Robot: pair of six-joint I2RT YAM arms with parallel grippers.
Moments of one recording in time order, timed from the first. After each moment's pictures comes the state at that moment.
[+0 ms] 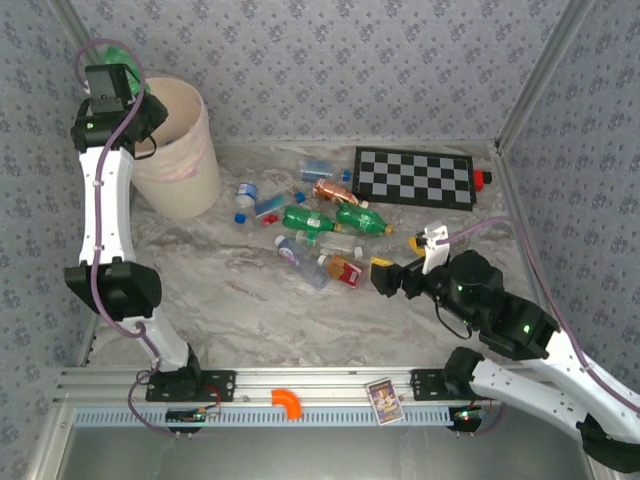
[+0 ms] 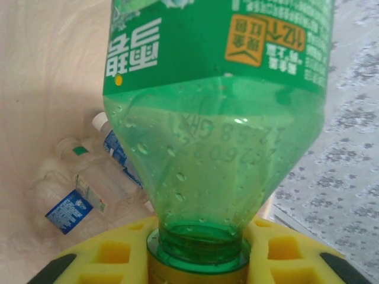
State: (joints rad) left arm 0.10 1.78 2.15 -0.92 -0.01 -0.62; right arm 0.91 0.60 0.89 -0.59 0.24 0.31
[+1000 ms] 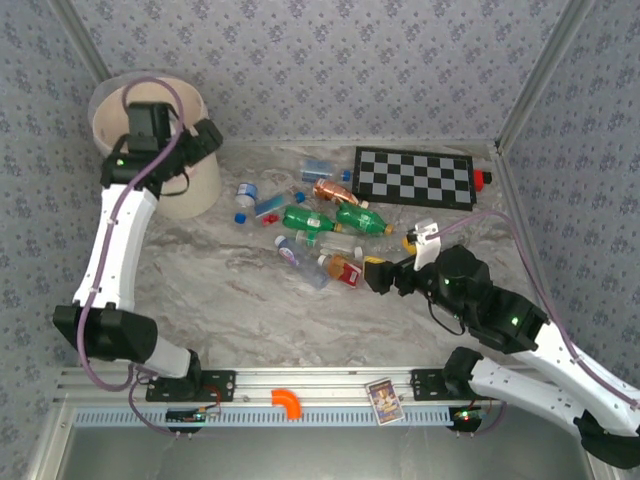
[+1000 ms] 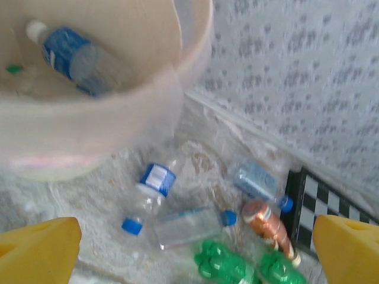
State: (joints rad) left arm -0.12 1.46 1.68 -0.84 0.00 -0.62; right arm 0.91 0.67 0.89 -0.59 0.23 0.35
